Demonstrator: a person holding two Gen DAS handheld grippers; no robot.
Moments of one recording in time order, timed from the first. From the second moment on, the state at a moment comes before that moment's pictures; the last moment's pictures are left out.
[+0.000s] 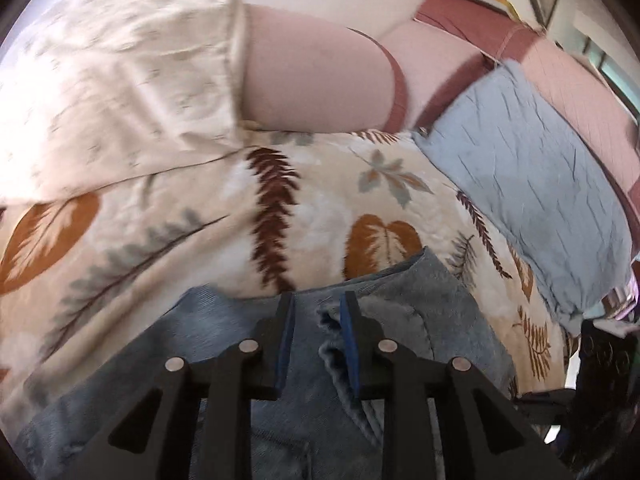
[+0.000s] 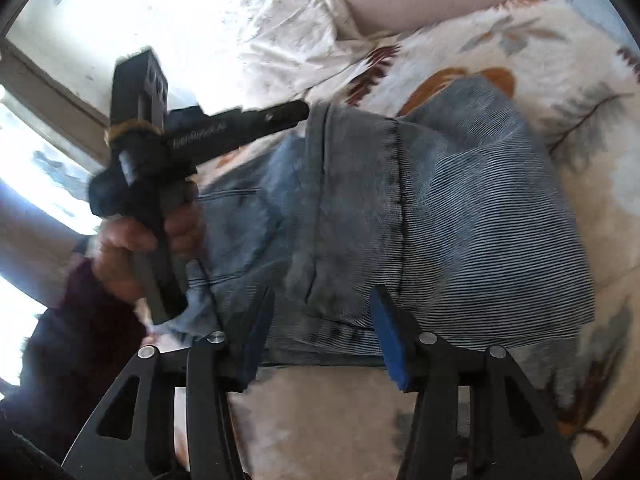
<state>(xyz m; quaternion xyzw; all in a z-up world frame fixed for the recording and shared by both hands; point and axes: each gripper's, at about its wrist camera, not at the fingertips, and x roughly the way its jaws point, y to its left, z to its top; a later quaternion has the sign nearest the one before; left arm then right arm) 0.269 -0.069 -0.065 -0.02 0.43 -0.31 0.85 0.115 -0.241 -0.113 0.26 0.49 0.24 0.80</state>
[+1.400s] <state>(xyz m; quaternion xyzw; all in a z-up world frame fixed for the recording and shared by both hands) 0.085 -0.029 -0.060 -0.03 0.40 -0.24 0.88 0.114 -0.286 -0.104 0.31 0.49 0.16 0.80</state>
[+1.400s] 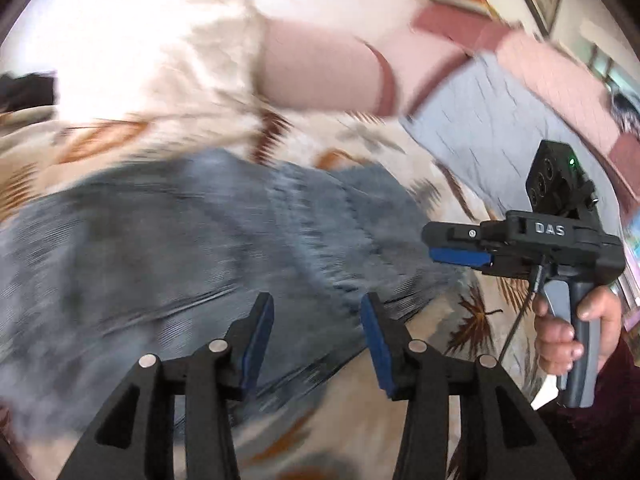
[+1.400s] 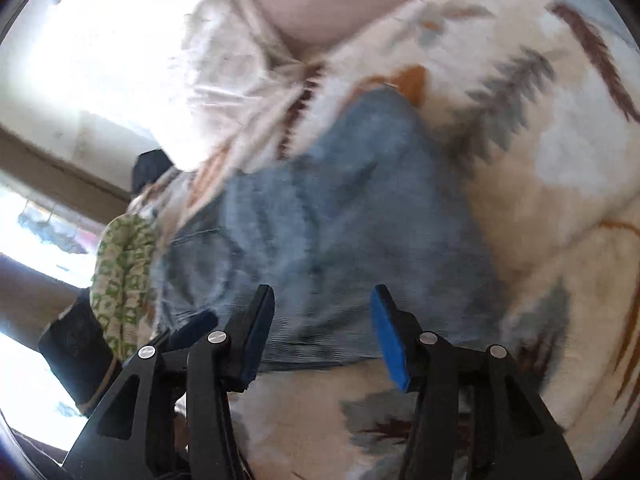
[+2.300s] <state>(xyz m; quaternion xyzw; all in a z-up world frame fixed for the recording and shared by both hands) 0.066 0.144 -0.101 -0.27 0.39 0.02 0.88 0.240 0.114 -0.047 -0.07 0.55 0.35 0.75</state>
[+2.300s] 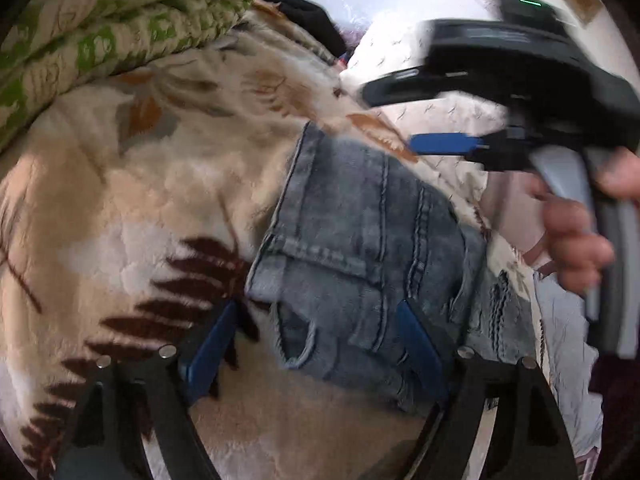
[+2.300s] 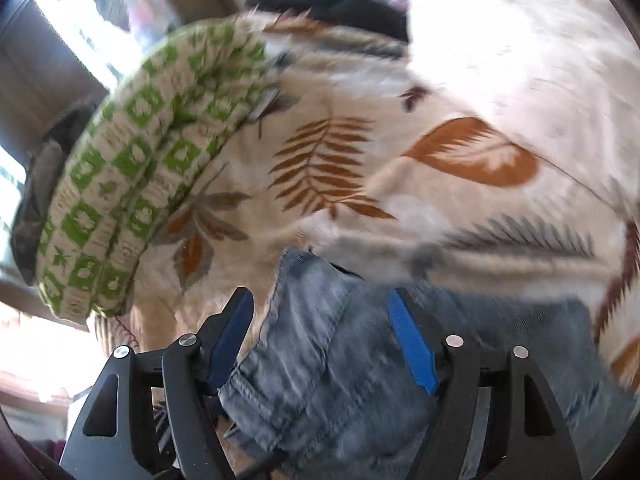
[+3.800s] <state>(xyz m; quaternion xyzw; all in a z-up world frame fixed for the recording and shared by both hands) 0.066 -0.072 -0.034 -0.14 0.32 -0.29 0.89 0.217 -0.156 -0.007 0.07 0.45 0.28 0.85</state>
